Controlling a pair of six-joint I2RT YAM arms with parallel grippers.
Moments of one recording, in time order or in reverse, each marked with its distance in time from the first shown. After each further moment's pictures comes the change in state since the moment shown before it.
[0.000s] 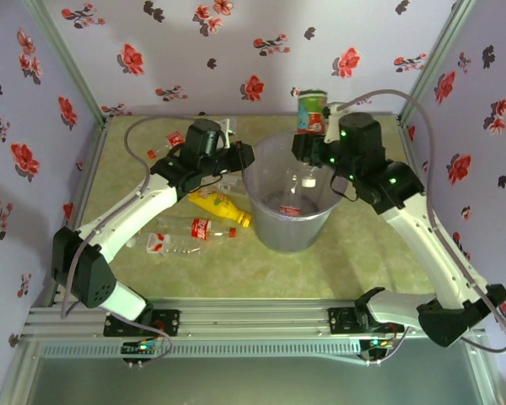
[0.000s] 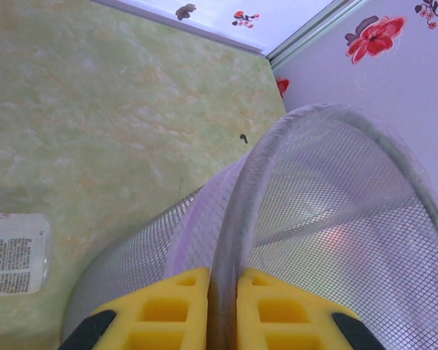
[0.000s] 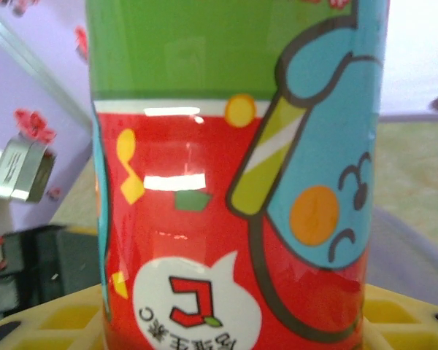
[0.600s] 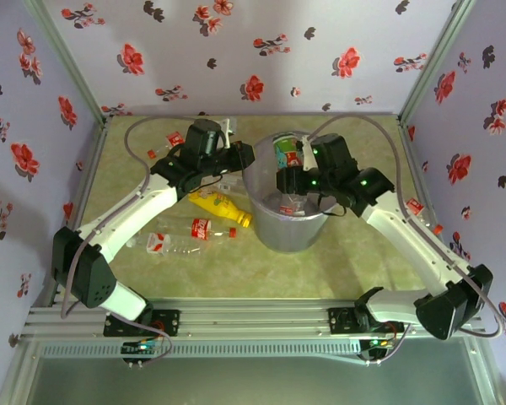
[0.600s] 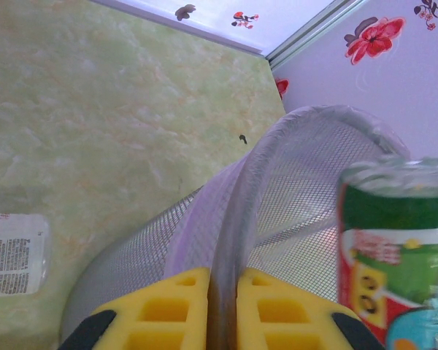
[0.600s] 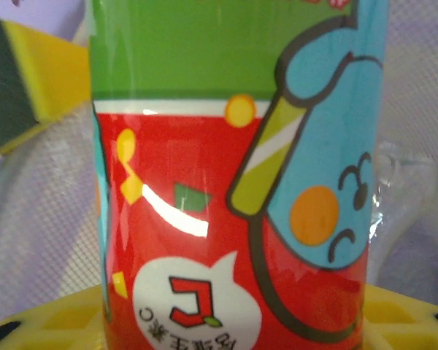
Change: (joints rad) left arm 0.000 0.000 -0.001 0.005 0.000 -0.003; right arm 0.031 0.042 -0.200 -0.059 -0.146 0.010
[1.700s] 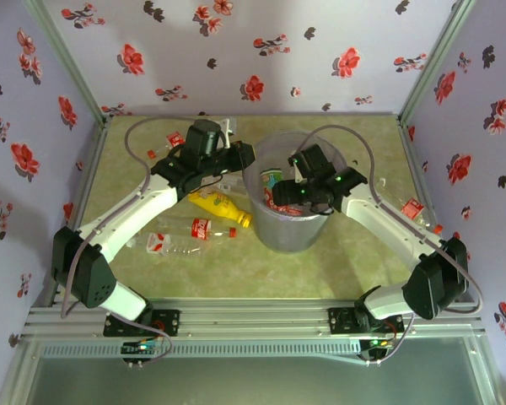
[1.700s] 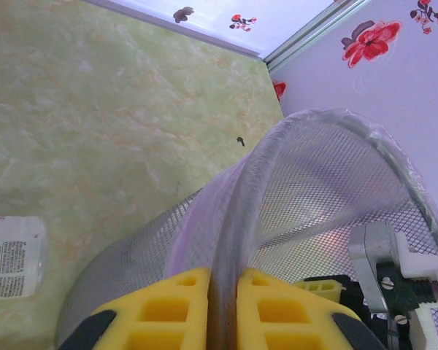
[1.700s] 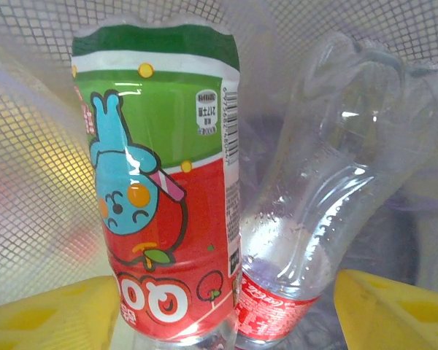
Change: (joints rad) left arm 0.000 0.000 -0.009 0.017 0.000 -0.008; right arm 0.016 0.133 -0.068 -0.033 0.117 0.001
